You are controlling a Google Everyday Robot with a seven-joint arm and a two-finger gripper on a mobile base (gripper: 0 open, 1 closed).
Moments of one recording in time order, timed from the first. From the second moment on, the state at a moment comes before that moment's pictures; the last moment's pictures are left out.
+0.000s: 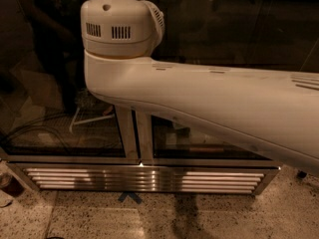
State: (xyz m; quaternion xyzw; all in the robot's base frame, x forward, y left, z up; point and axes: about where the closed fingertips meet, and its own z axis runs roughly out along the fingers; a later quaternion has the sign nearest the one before) arm 0.632 0.015 1.022 -0.14 0.77 -0.18 0.60
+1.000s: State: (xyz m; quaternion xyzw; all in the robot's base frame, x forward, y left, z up) arm 0.632 0.015 1.022 -0.14 0.77 -0.18 0.60
